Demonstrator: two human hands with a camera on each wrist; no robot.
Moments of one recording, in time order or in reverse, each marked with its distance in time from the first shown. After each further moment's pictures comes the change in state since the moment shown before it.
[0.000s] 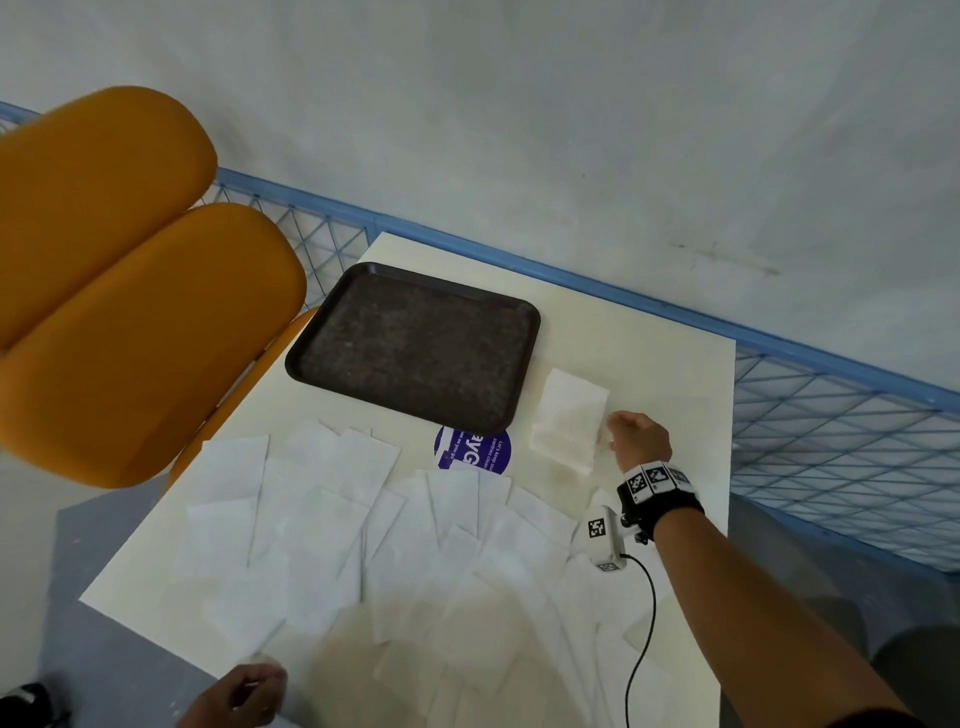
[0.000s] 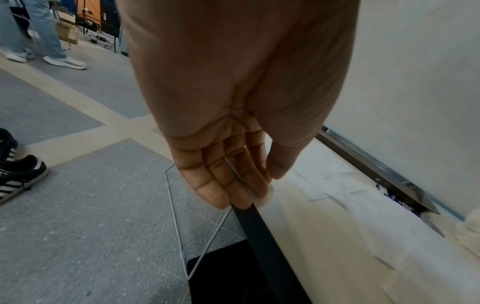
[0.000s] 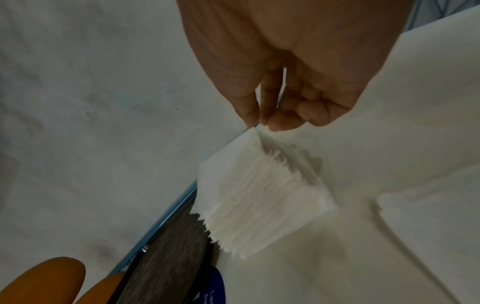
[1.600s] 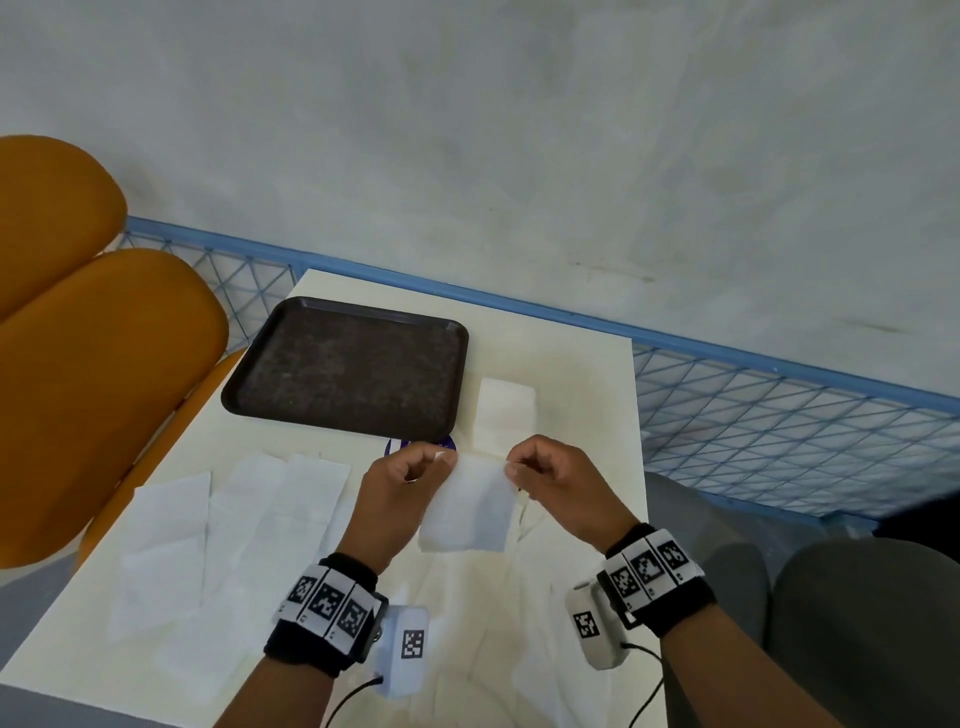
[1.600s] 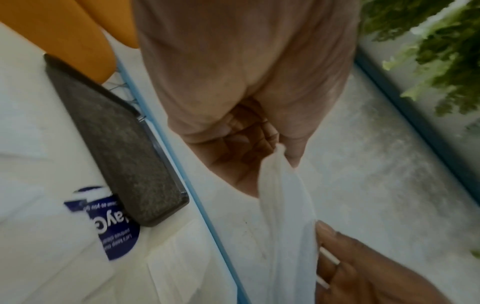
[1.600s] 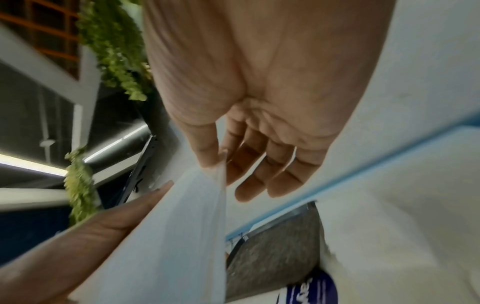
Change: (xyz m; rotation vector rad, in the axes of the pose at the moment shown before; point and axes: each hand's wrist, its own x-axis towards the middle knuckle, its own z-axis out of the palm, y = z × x) left_hand -0.063 0.316 0.101 -0.234 -0.164 0.716; right_hand -0.203 -0.037 -0.076 0.100 -0.481 -0.523
